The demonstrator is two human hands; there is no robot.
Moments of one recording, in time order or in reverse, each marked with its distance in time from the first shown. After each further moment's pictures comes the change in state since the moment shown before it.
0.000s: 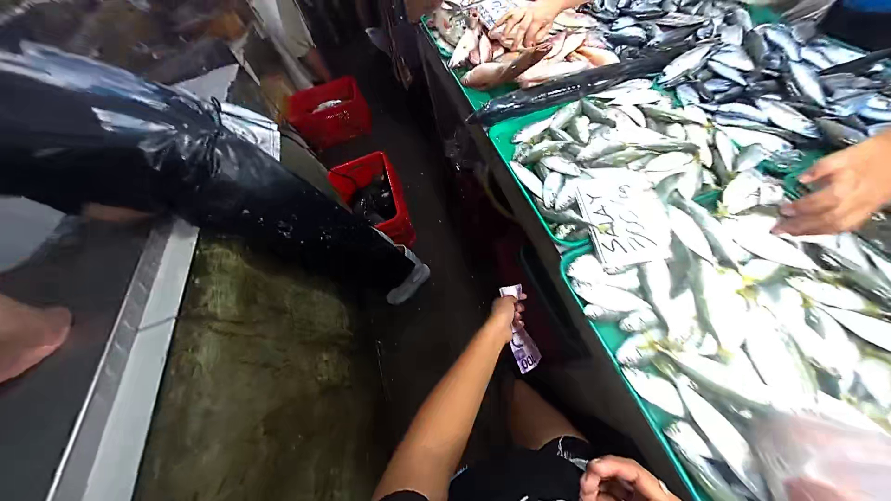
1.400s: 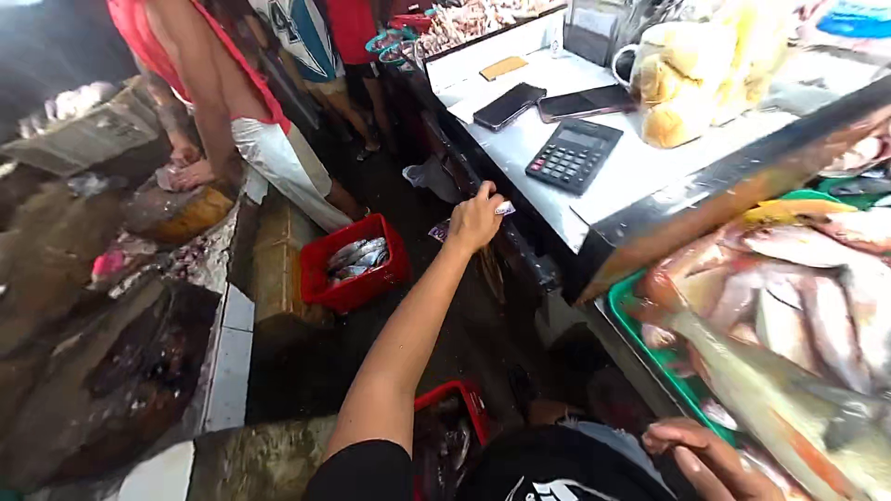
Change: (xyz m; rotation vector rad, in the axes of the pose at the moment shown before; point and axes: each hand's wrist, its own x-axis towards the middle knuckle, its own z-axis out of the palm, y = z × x) left_hand 0.551 1.169 -0.227 1.557 0.165 1.137; right_hand 1.159 -0.164 -0.028 -0.491 0.344 -0.350
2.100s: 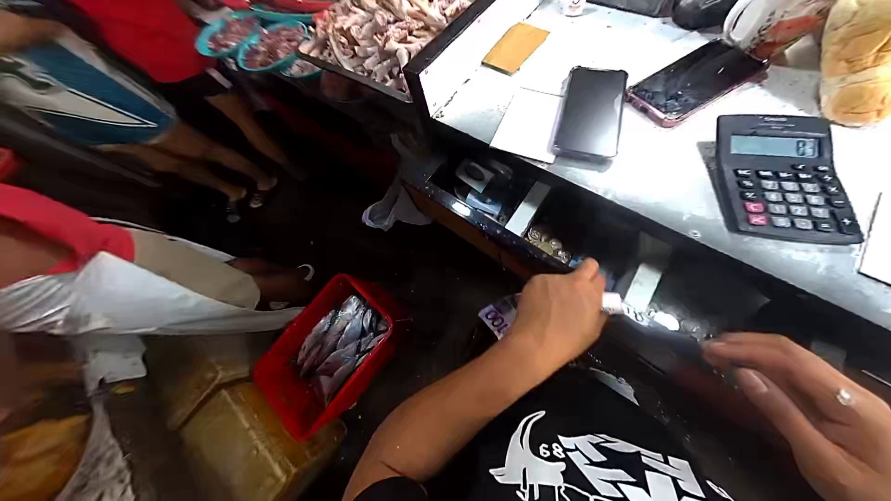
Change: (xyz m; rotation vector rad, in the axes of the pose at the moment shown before) left_hand 0.078 -0.159 -0.058 -0.159 -0.592 0.590; right_hand 0.278 -0.001 0.212 -0.689 0.385 -0.033
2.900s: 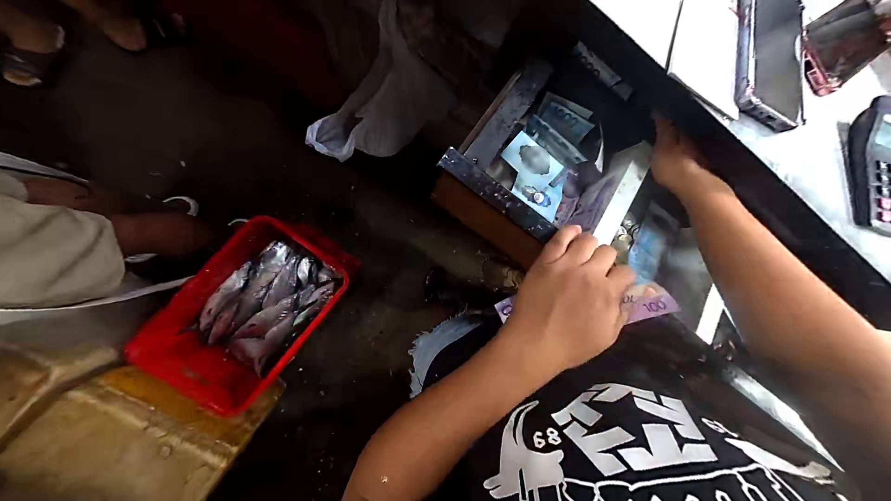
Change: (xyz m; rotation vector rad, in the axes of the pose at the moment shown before) left_hand -0.067 -0.153 -0.001 -0.330 0.364 0.321; right_hand 0.260 0.024 0.163 -0.881 -0.255 0.769
